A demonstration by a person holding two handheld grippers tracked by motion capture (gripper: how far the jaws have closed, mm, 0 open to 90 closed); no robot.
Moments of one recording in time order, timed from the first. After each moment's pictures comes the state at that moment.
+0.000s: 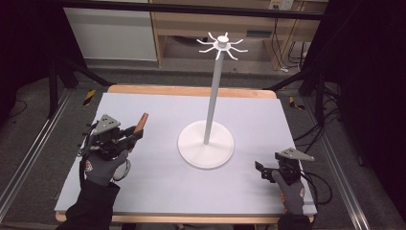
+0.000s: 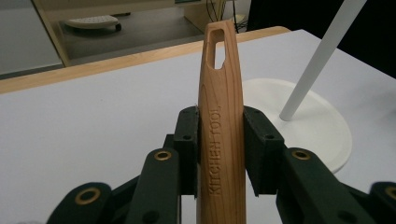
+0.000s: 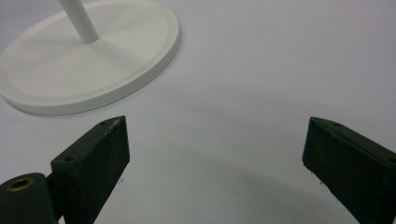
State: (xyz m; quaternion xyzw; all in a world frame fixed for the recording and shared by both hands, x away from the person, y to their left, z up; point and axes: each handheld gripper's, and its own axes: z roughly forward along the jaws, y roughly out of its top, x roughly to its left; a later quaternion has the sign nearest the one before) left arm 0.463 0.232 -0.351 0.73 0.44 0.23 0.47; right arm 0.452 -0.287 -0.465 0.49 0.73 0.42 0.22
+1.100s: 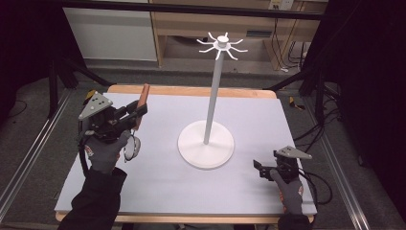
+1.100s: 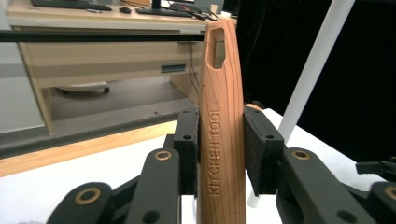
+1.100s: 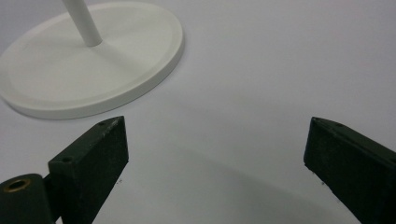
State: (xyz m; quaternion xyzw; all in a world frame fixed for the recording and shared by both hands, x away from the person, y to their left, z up) left arm 0.467 0.210 -0.289 0.67 0.39 0.26 0.58; right arm 0.456 -0.283 -0.462 0.48 0.73 0.42 0.23
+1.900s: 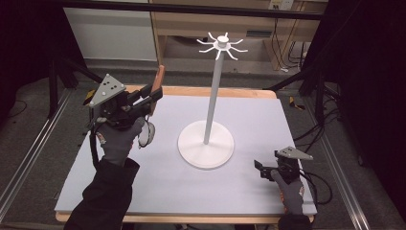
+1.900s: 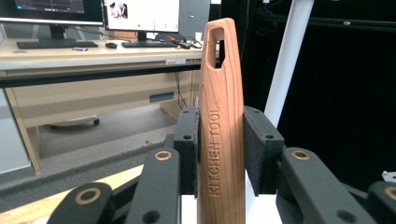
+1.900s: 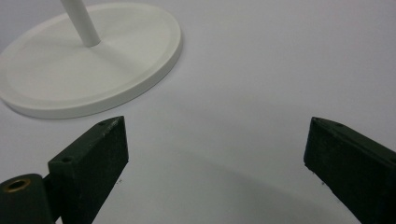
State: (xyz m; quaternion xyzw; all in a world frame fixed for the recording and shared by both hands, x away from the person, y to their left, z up) left arm 0.463 0.174 -0.238 0.66 0.35 0.28 0.61; right arm 0.455 -0.284 -0.463 0.48 0.73 0.42 0.23
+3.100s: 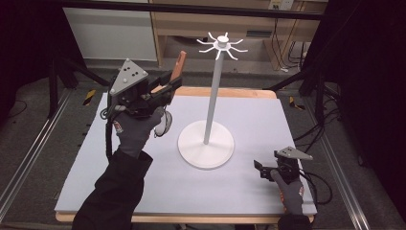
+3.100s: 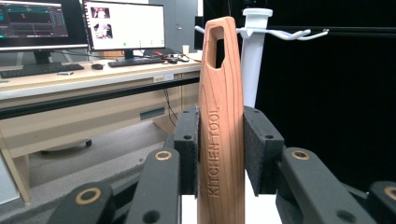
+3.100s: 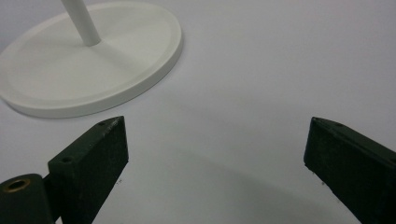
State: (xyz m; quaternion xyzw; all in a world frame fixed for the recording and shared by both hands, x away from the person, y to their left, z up) left arm 0.466 0.130 -0.206 0.66 0.30 0.30 0.62; right arm 0.455 -0.284 -0.464 0.48 0.73 0.42 0.23
